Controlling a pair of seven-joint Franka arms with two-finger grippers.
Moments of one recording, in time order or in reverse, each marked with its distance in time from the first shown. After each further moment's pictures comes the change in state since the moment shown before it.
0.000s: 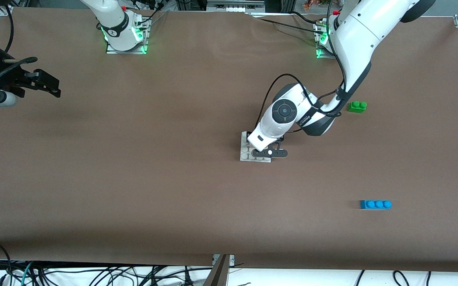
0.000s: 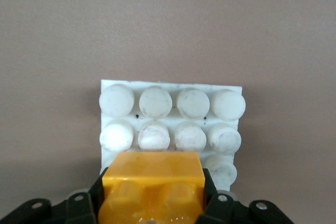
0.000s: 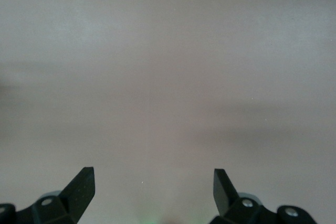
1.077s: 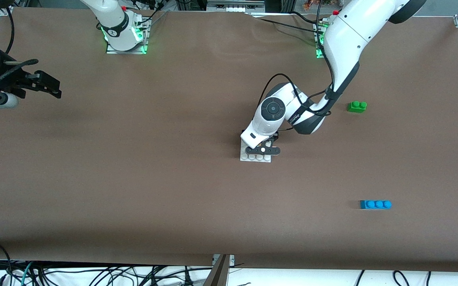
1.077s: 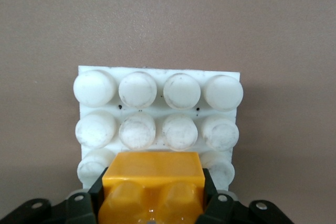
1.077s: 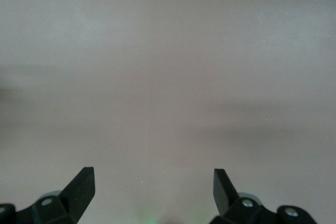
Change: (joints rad) left arm -0.097 0.014 0.072 0.012 0.000 0.009 -0.028; right arm -0.001 0.007 -0.001 0.000 0.000 0.000 0.000
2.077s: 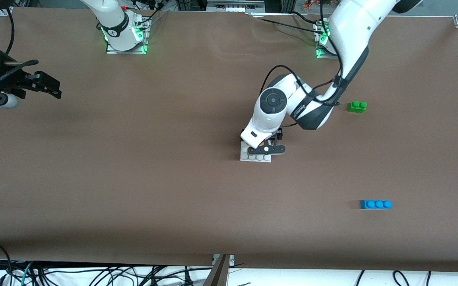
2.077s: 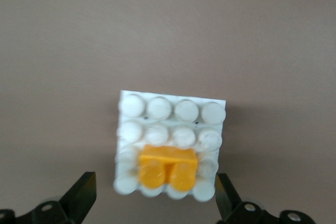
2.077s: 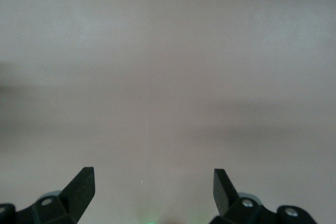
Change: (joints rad) left arm -0.003 -0.132 0.000 0.091 -0.001 -0.212 -0.063; right arm 0.000 0.001 0.000 0.000 0.000 0.000 0.000
